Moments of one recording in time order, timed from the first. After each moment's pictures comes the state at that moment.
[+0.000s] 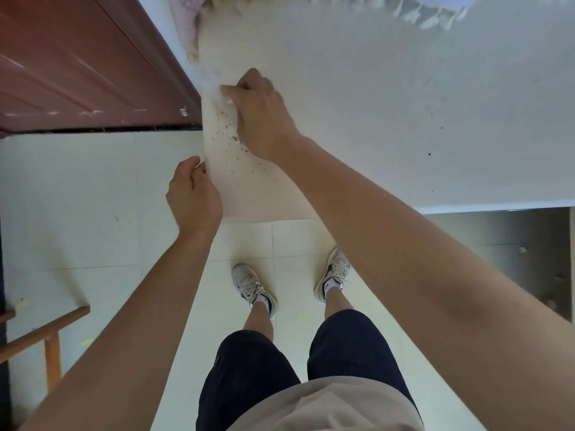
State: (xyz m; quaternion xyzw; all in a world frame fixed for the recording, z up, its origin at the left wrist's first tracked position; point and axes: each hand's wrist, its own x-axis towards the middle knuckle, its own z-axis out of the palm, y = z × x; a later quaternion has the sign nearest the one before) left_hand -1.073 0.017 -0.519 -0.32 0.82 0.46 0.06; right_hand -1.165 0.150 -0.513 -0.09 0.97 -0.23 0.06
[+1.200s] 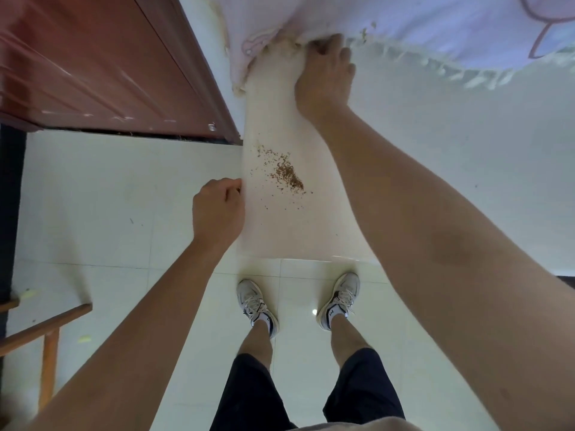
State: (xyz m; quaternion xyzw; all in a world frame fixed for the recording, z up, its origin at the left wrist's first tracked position) left_hand -1.108 -0.008 -0.511 -0.16 0.90 0.37 0.13; right_hand -1.278 0.162 -0.518 0.09 0.99 -0.09 0.04
